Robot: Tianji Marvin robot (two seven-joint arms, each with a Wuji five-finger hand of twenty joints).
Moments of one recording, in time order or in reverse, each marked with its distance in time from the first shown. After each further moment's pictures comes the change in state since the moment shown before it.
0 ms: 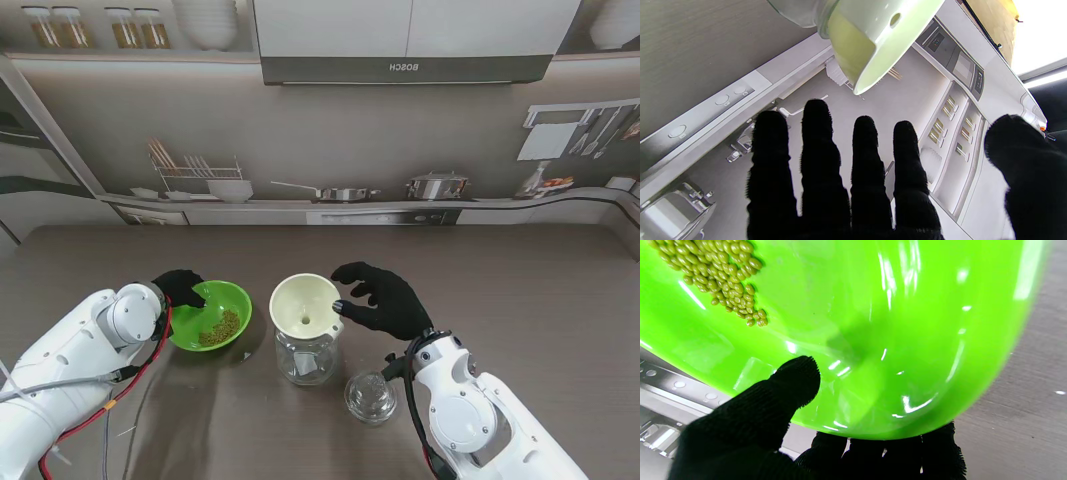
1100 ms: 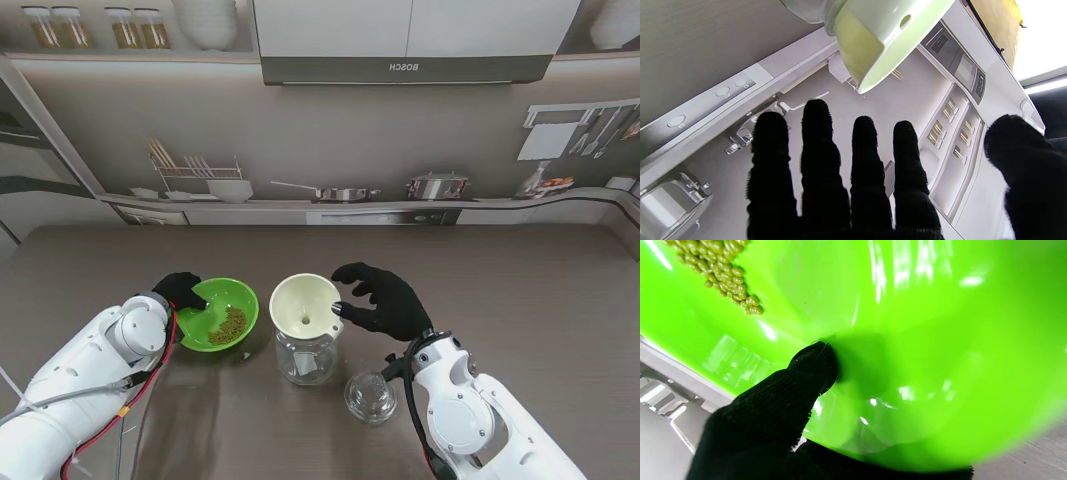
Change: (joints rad) left arm 0.048 -0.061 -0.056 0.035 -0.084 0.021 0.173; right arm 0.000 -0.002 -0.005 0.007 -0.053 -0.001 -0.031; left_hand 0.156 -0.096 -0.055 -0.107 0.158 -0.087 0.827 0.202 0.579 -0.104 0.252 0.663 0.735 -0.076 0.557 0.175 0.578 0.063 0.601 -0.011; right_hand 0.000 0.000 0.000 0.000 0.000 0.001 0.000 0.000 0.000 0.006 0.000 0.000 0.000 0.000 0.000 0.004 -0.015 0.000 0.000 0.000
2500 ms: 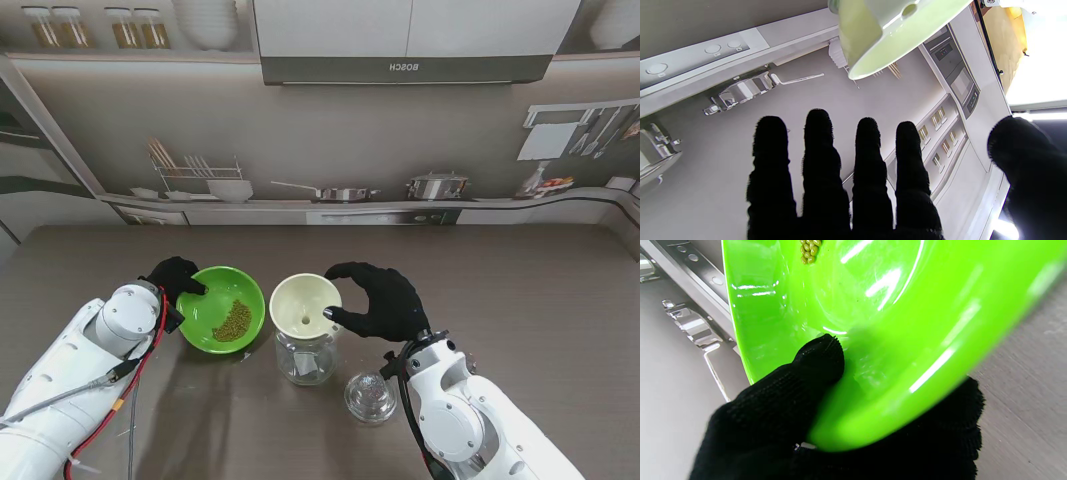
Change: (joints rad) left arm 0.097 -0.003 -0.171 -0.219 -0.161 0.108 -0.074; right arm 0.000 0.012 -0.031 -0.027 -0.214 0.034 -0.104; left_hand 0.039 -0.058 0.001 -0.010 0.047 0.018 -0.021 0.005 0.032 0.015 -0.111 -0.160 0.033 0.041 -0.208 -0.098 0.069 0.049 -0.161 -0.051; right_hand -0.012 0.002 -0.012 0.000 0.000 -0.030 -0.037 0.000 -0.001 -0.036 -0.051 -0.049 -0.073 -0.010 -0.072 -0.047 -0.052 0.000 -0.076 -0.050
